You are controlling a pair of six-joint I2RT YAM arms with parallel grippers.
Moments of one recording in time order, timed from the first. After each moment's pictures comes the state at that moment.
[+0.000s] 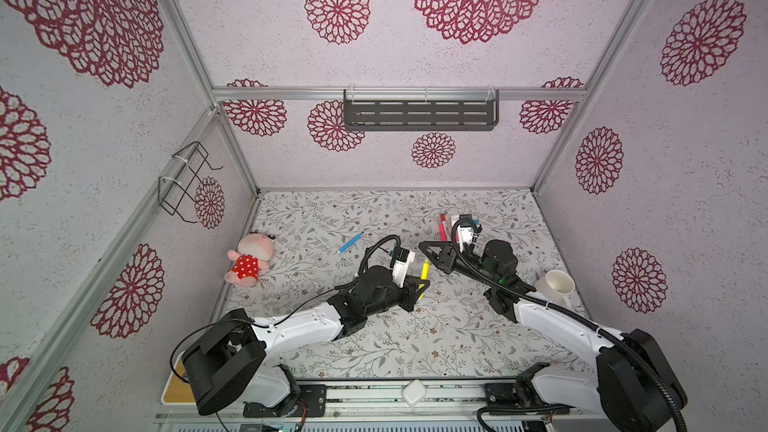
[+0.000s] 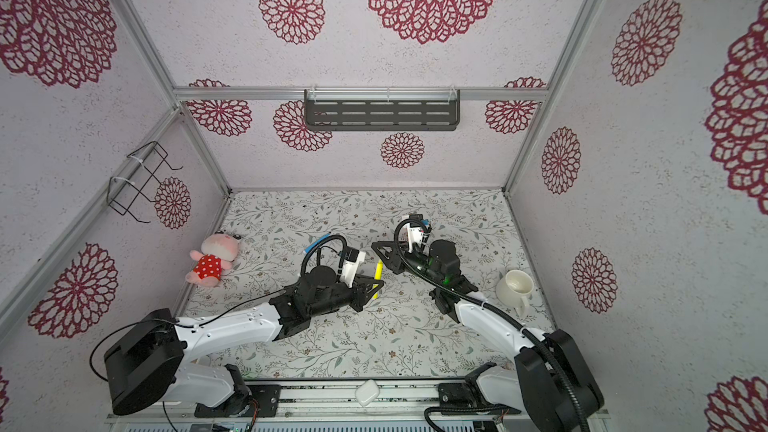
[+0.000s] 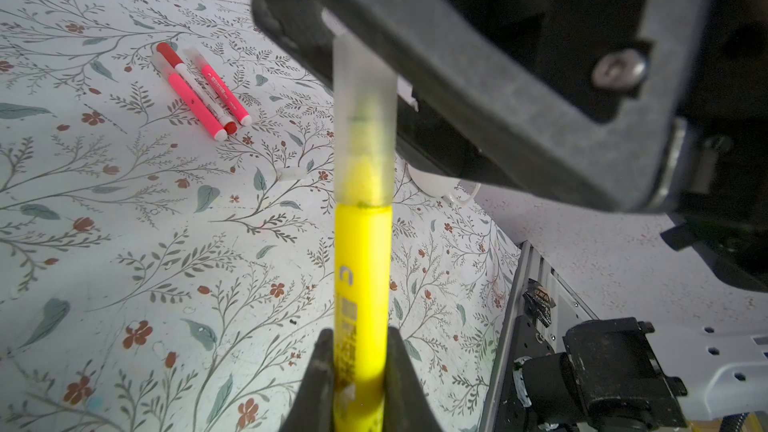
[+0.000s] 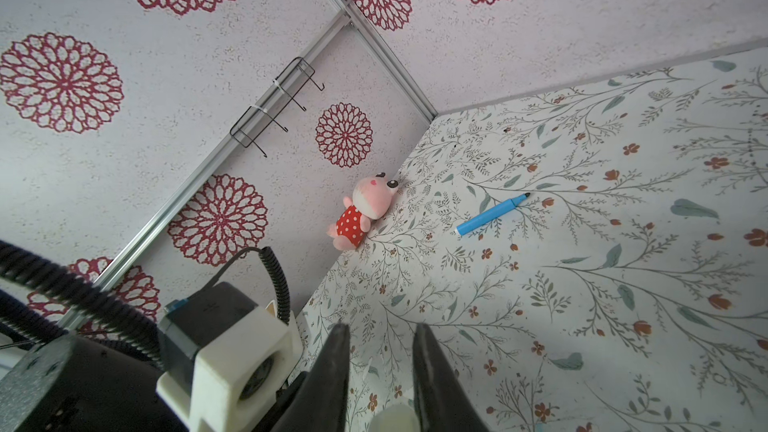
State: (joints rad) left arm -0.93 1.41 0.69 0.40 0.10 -0.52; right arm 0.52 1.23 0.63 0.55 -0.53 0.72
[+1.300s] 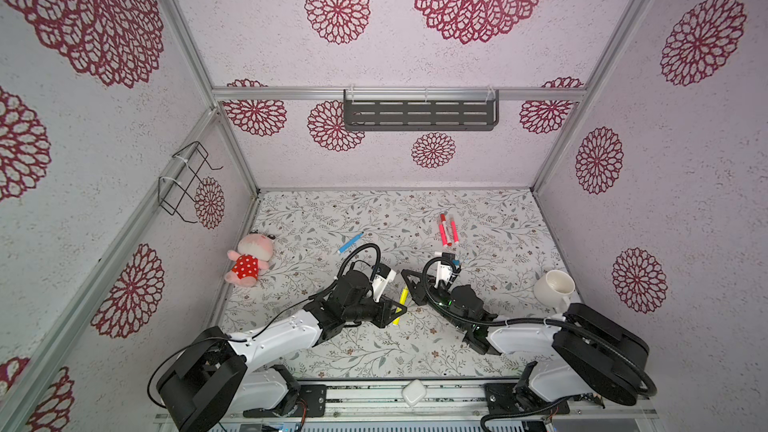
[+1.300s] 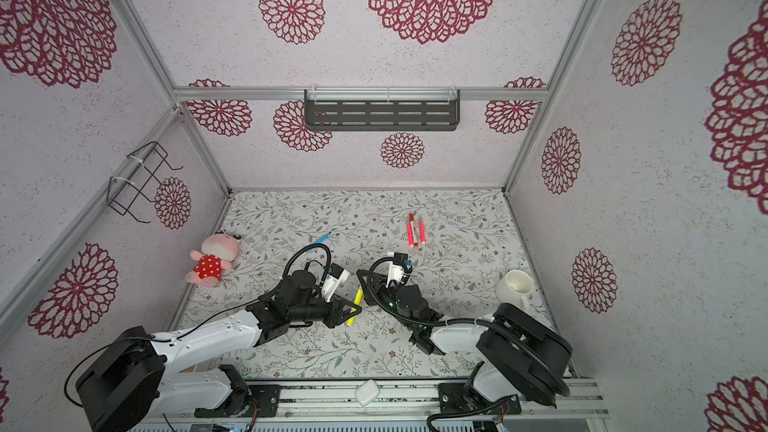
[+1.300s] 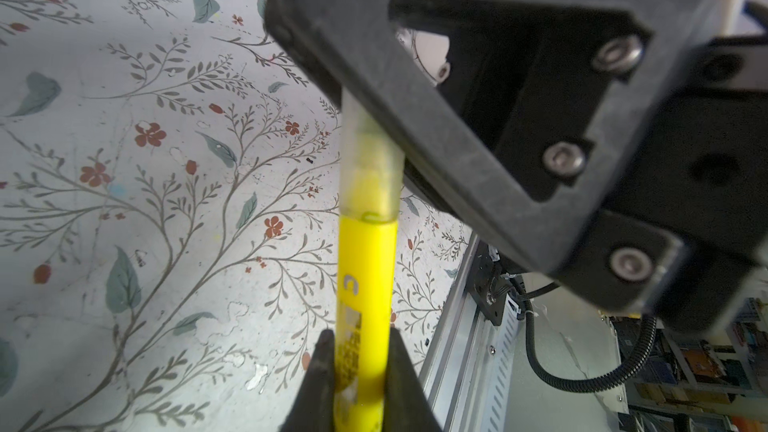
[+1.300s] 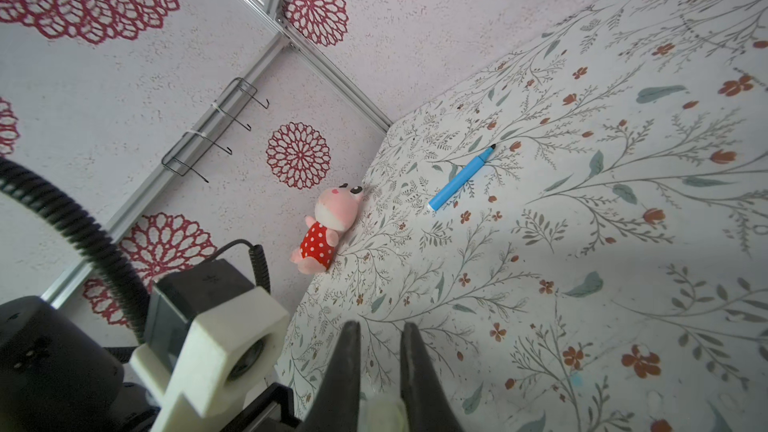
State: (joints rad) left arm -0.75 1.27 0.52 0.20 0.44 -0.52; right arm 0.94 1.38 0.42 0.88 0.12 0.84
